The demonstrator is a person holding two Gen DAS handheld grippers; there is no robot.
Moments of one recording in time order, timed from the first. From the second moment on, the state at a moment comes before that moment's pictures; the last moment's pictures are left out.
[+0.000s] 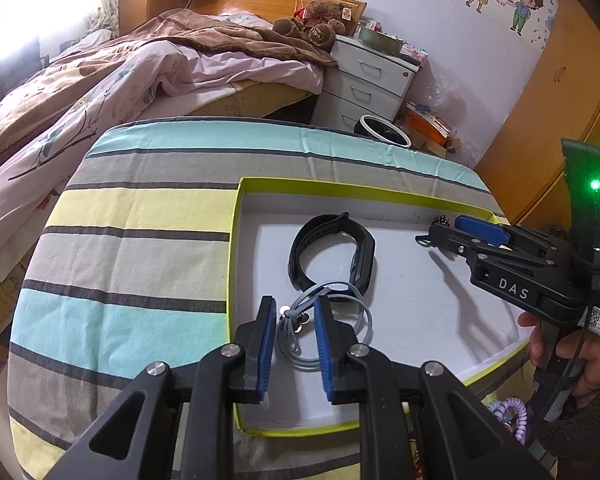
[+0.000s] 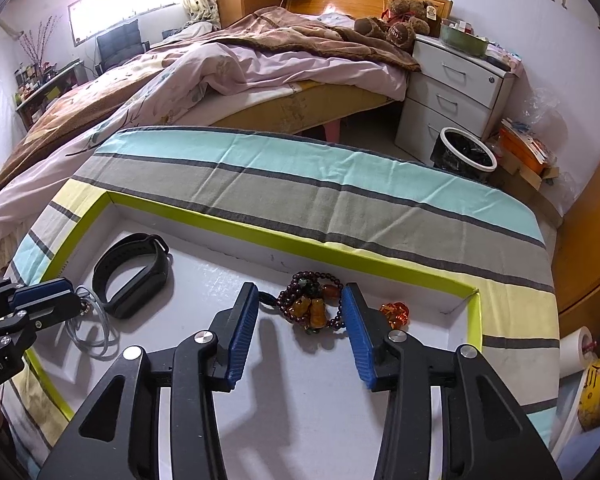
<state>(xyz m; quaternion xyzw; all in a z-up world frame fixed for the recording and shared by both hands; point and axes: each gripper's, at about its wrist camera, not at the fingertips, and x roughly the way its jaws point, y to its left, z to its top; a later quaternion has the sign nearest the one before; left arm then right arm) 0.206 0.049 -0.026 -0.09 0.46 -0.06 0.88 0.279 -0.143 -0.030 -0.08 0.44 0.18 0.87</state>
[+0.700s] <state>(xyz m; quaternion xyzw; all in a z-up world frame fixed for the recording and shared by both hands) 0.122 0.032 0.015 -0.09 0.41 -0.12 0.90 0.175 -0.188 0.014 -0.04 0.40 0.20 0.90</state>
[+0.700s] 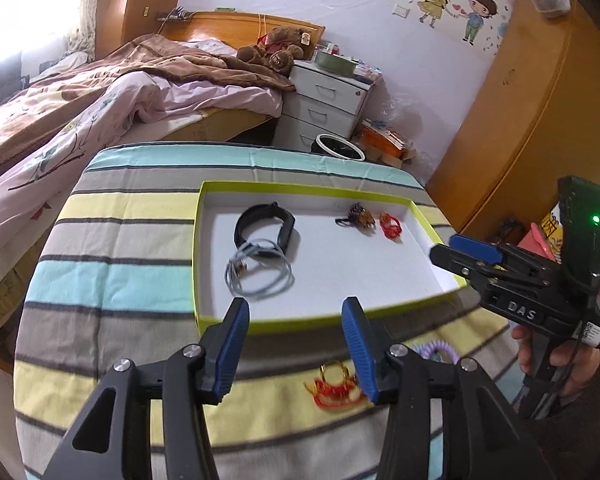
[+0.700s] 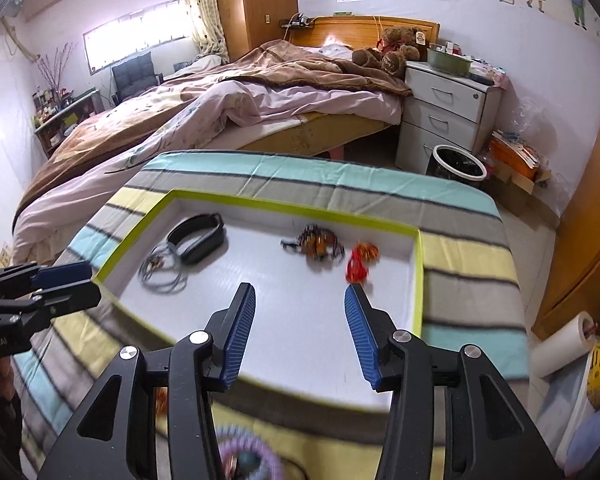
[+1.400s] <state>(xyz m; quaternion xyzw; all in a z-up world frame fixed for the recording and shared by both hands) 0.065 0.035 -0.014 -0.10 0.44 -0.12 0.89 0.094 -0.218 -0.023 0.00 0.44 0.21 0.88</state>
